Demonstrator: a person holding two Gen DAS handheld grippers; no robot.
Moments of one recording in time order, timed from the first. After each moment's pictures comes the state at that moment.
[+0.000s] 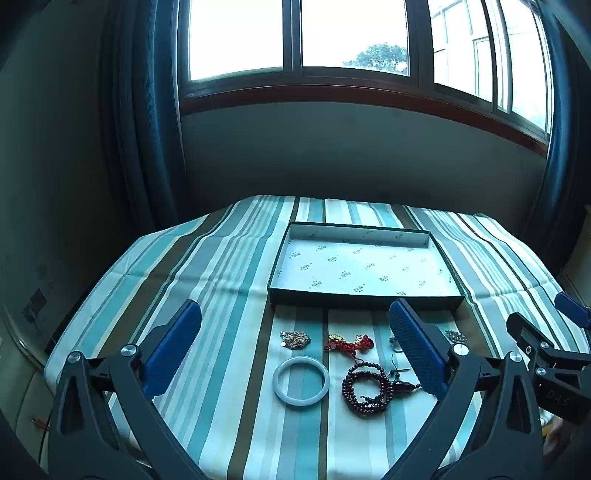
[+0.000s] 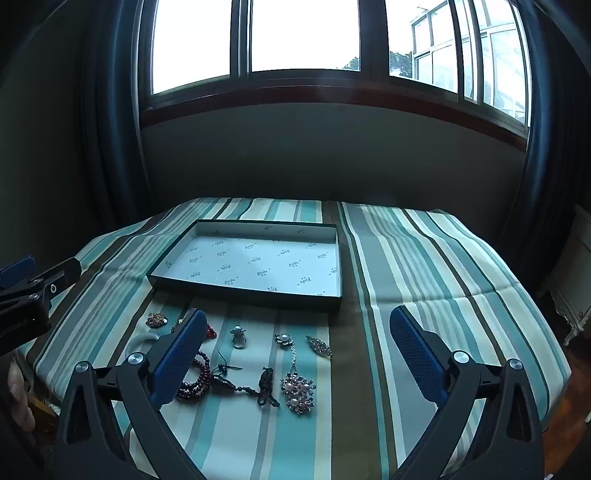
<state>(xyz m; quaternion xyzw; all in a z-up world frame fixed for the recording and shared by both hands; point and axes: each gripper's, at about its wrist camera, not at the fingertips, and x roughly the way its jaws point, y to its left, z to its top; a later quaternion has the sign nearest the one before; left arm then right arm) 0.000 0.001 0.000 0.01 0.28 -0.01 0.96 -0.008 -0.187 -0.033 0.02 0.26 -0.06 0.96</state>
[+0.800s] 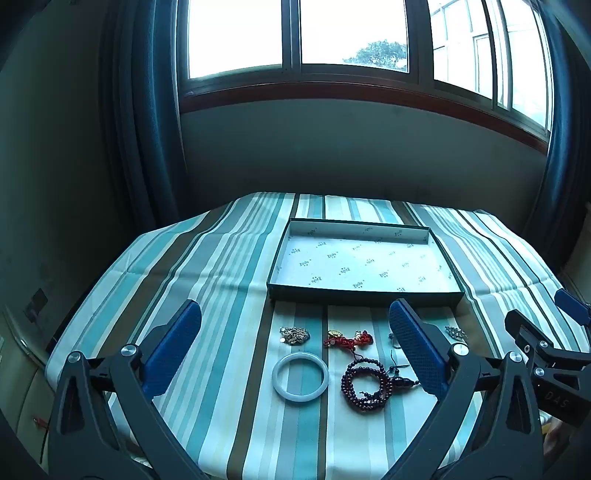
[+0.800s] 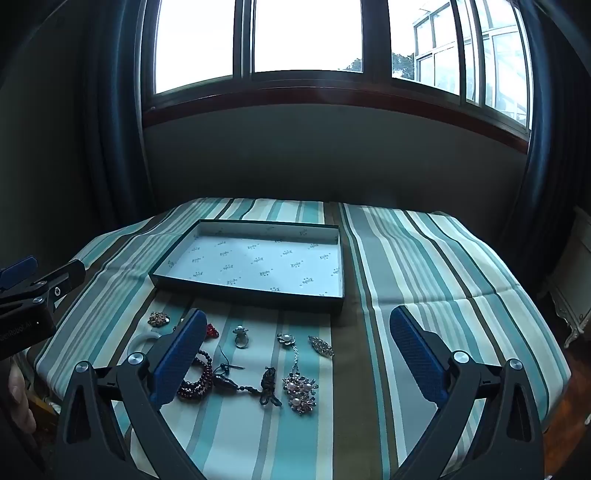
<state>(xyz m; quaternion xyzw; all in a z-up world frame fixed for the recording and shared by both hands) -0.001 0.002 -0.001 0.02 0.29 -0.01 0.96 -0.008 -0.184 -0.032 0.02 0.26 -0.06 0.96</state>
